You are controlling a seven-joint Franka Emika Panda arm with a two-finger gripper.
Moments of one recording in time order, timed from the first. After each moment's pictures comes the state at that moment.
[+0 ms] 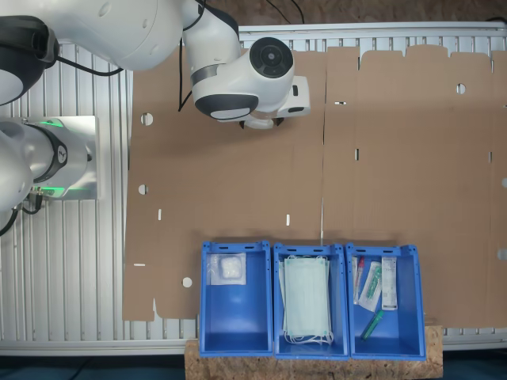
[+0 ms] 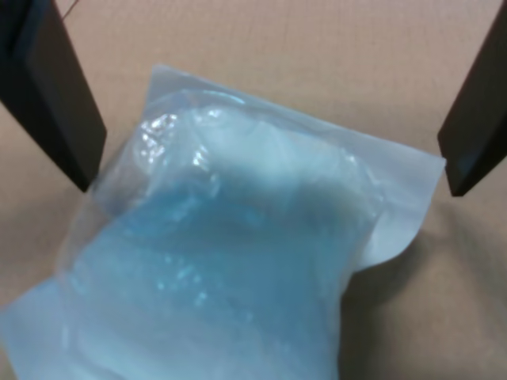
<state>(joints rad) 0.74 0.46 -0.51 -2.37 0.14 2.72 -0.70</state>
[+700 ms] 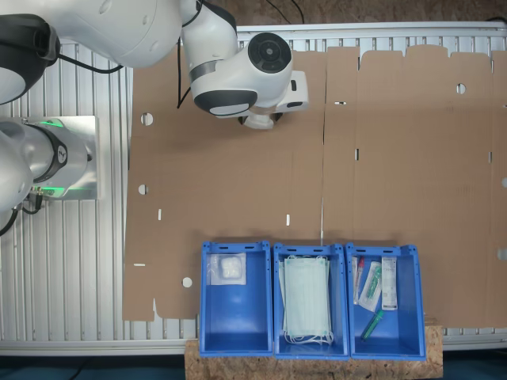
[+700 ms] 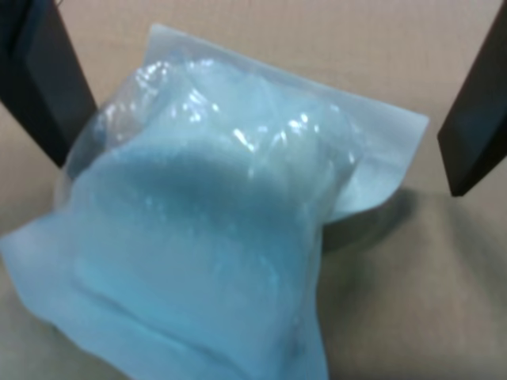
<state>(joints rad) 0.73 0.46 -0.48 -2.37 0.14 2.73 -0.70</state>
